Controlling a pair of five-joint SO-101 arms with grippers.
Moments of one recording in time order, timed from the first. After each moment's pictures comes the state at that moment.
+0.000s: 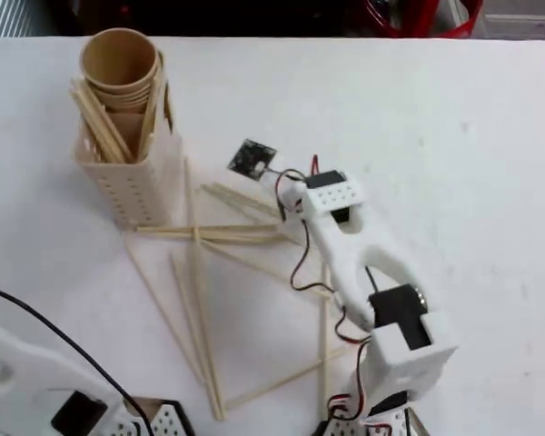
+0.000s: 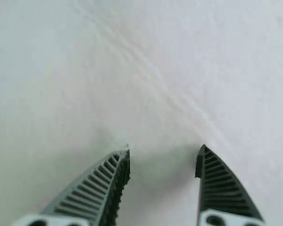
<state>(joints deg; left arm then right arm) -60.1 37.4 8.0 21.3 -5.8 -20.9 11.3 21.0 50.7 44.8</state>
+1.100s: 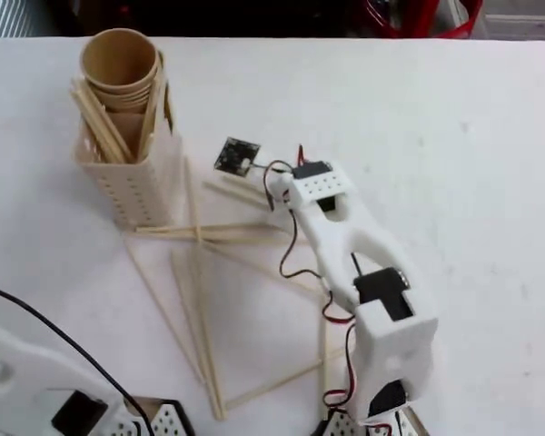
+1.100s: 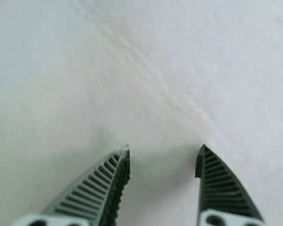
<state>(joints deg) -60.1 37.4 8.0 21.3 -5.8 -22.5 20.9 11.8 49.8 50.1</state>
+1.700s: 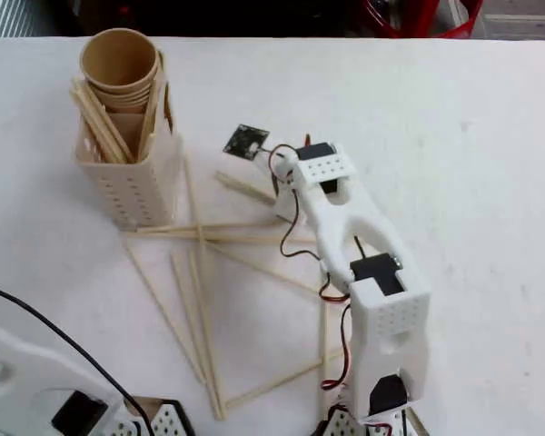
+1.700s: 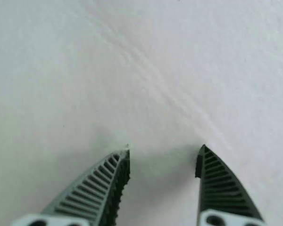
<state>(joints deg) -60.1 37.4 8.0 21.3 -5.8 -19.6 29.2 -0.3 60.4 47.9</state>
